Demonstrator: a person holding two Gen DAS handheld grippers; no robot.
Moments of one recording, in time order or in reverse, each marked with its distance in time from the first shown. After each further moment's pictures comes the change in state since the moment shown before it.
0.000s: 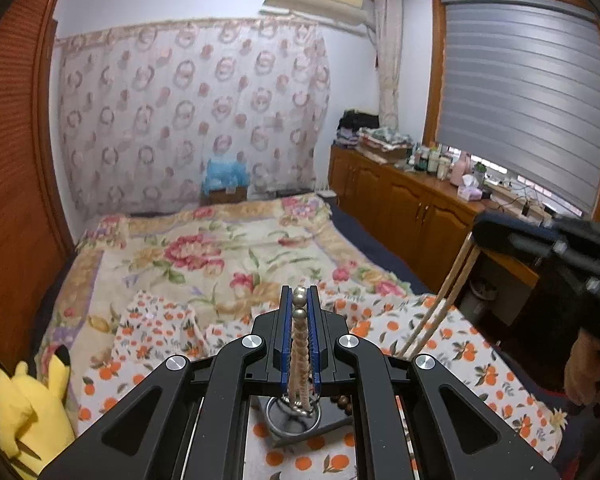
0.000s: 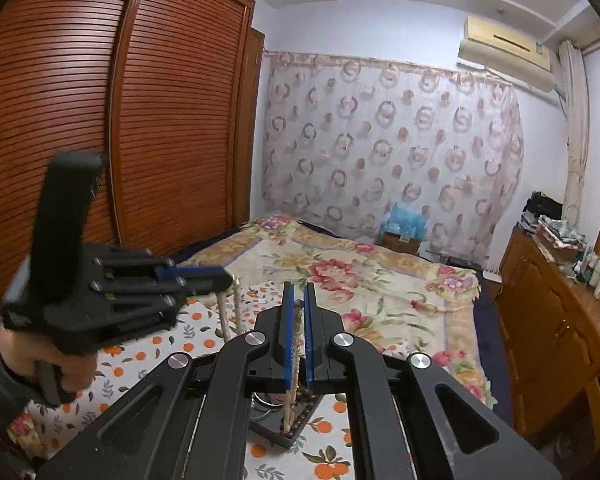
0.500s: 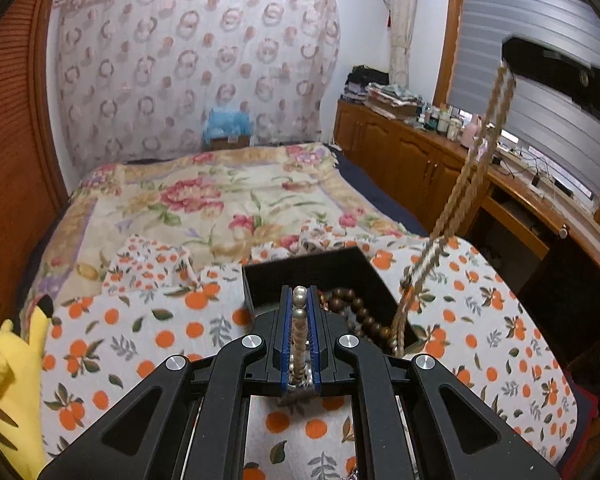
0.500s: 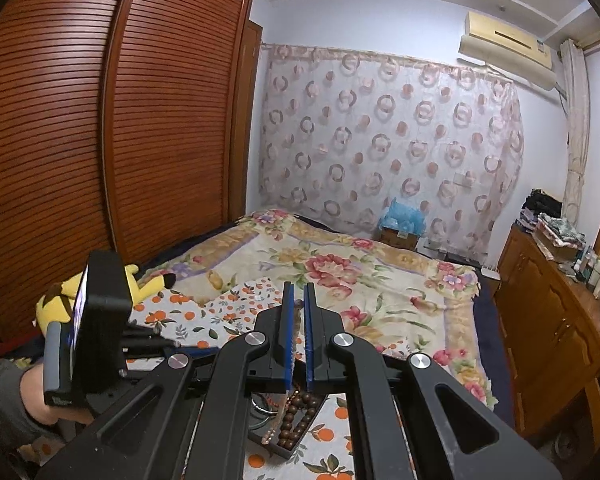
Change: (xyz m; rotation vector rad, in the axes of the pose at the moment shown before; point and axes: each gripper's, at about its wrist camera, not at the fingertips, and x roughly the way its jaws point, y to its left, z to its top) left arm 0.051 0.016 -0.066 -0.036 0.152 -0.003; right arm 0.025 0.000 -0.002 -0.012 0.017 -0.020
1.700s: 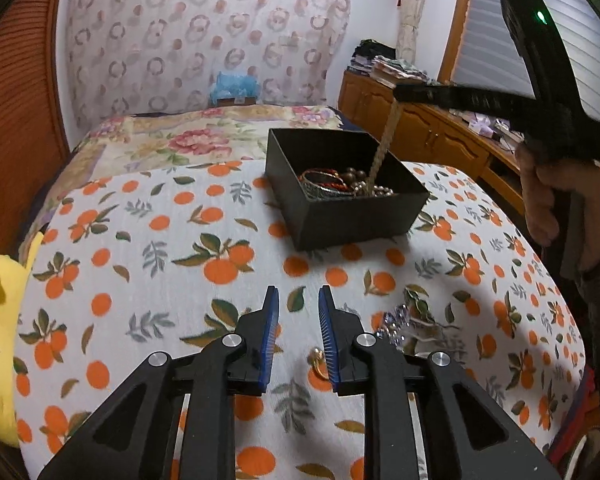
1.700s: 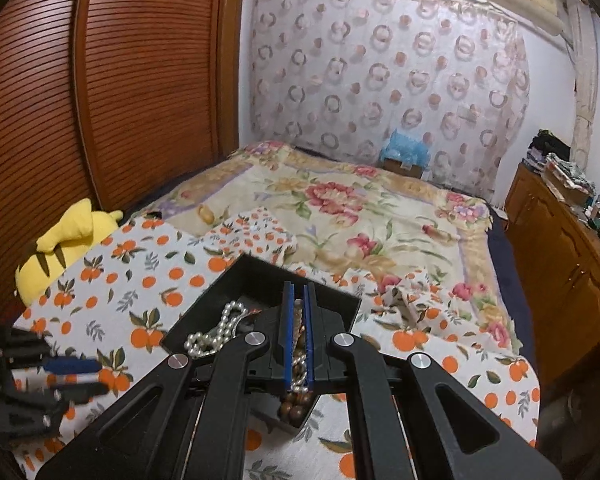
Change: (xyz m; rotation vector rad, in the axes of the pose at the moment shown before) left arm -0.032 0.017 -0.112 -0.048 0.090 -0.016; right arm 0.099 0.006 -0.088 0.069 0.211 -0.001
